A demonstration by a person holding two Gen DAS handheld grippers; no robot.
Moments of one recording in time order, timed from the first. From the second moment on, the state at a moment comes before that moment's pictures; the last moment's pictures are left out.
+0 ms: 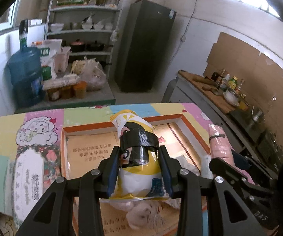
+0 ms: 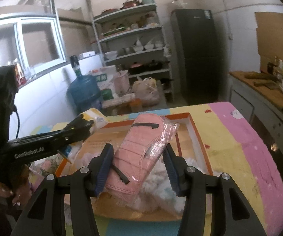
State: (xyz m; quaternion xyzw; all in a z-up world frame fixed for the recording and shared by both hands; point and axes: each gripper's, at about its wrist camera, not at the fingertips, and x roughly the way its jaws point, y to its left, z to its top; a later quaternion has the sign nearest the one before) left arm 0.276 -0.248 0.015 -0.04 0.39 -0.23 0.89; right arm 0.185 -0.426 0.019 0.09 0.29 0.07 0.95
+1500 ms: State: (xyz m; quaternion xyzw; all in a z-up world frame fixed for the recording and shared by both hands) left arm 0.345 -0.265 -0.052 -0.07 0.49 -0.20 0.84; right arm 0.298 -0.441 -0.043 0.10 0.44 0.11 0.88
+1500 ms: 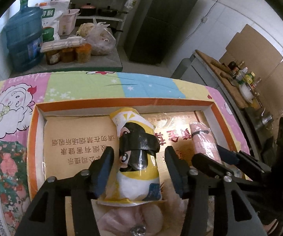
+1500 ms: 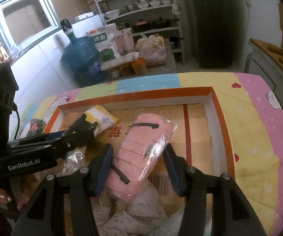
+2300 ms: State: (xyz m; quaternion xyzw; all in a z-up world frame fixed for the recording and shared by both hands) left arm 0.304 -0.256 -0.005 -0.05 0.42 -0.21 0.88; right arm 0.272 -0.431 -0.022 0.09 0.42 0.10 0.90
